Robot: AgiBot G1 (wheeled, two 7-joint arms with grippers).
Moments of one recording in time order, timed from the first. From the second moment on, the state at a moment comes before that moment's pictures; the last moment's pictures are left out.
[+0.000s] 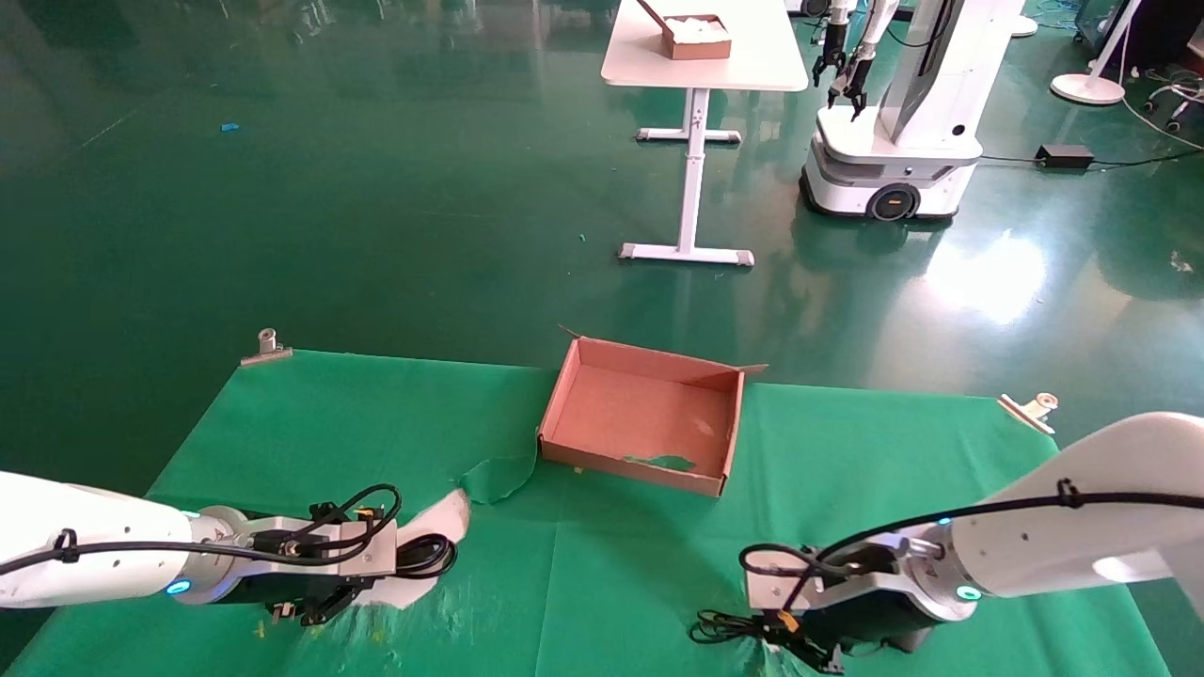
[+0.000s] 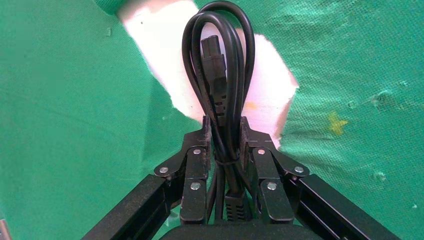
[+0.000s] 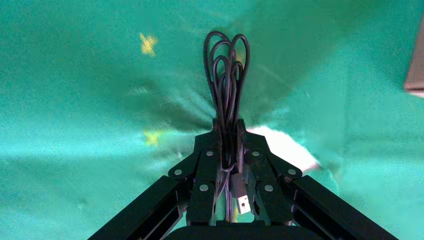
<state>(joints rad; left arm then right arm) -1.42 0.98 0.73 -0.97 2.06 1.12 -0.15 1.49 -1.08 -0.73 0.75 -1.91 -1.28 0.04</state>
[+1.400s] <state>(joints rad) -1.53 1.38 1.28 -0.74 1.97 0.32 0.08 1.60 -0.76 -0.63 1.20 -1.96 -1.32 0.36</state>
